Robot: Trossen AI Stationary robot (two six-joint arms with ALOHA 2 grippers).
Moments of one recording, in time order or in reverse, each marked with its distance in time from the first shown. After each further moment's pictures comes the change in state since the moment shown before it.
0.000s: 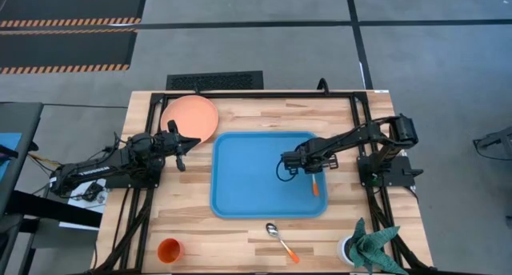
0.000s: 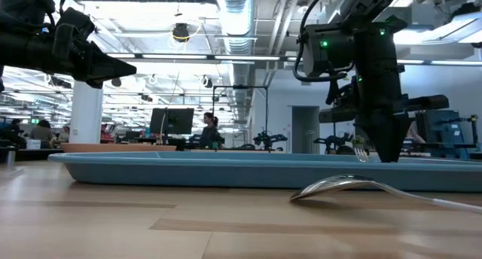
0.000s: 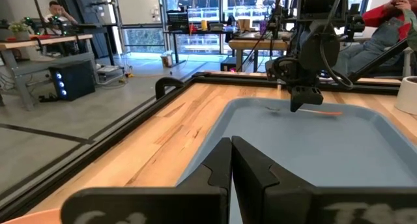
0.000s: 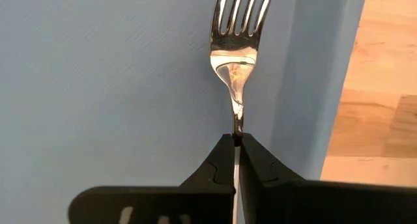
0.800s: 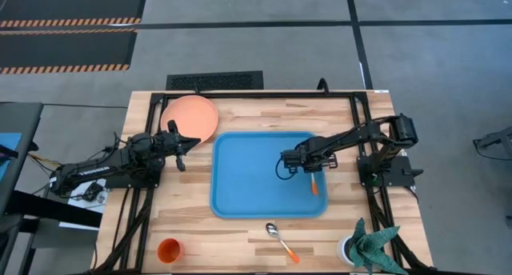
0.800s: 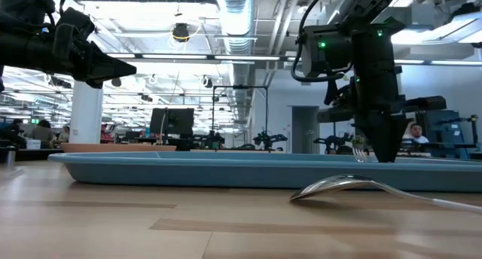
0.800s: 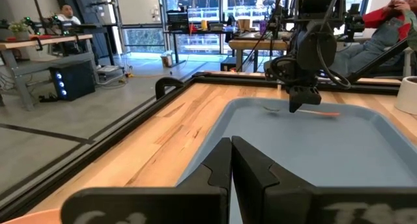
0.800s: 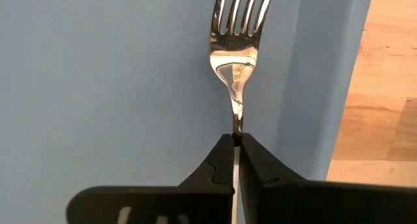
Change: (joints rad) left arm 0.000 0.000 0.000 0.000 0.000 0.000; right arm -0.013 0.000 0.000 0.024 -0.006 0.001
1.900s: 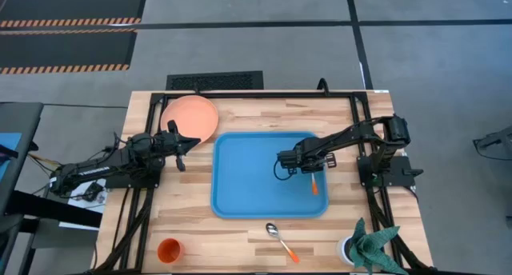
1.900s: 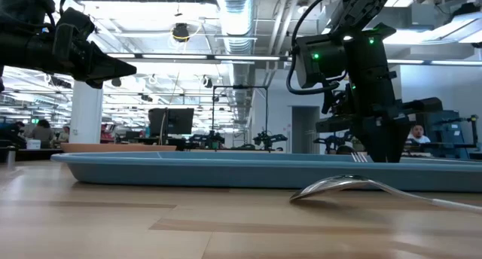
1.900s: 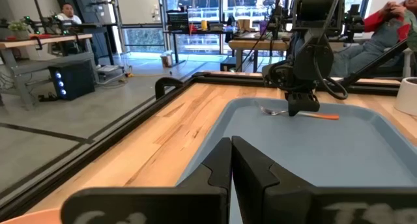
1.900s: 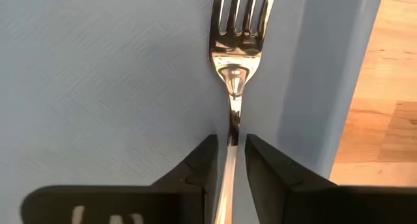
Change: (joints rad) left arm 0.000 0.000 0.000 0.000 0.000 -0.004; right arm -0.006 0.071 0.035 -0.005 -0.029 -0.018
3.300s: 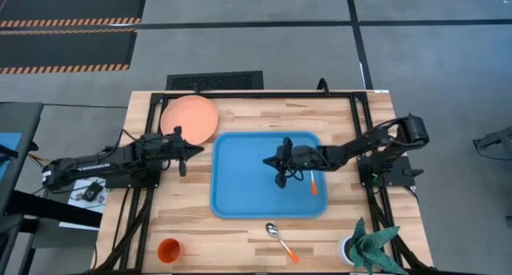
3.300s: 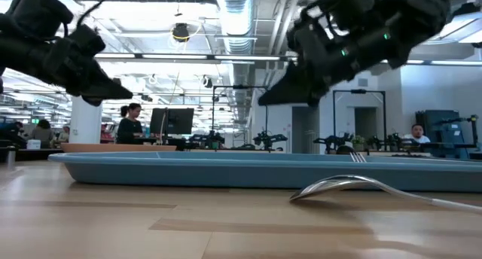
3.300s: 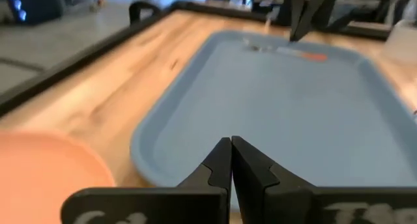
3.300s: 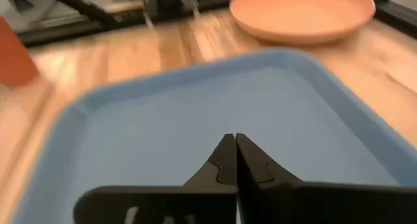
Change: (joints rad) left arm -0.026 0.192 0.042 -0.112 0.041 -0.093; right arm 0.065 -0.159 -0.376 1.533 0.137 -1.238
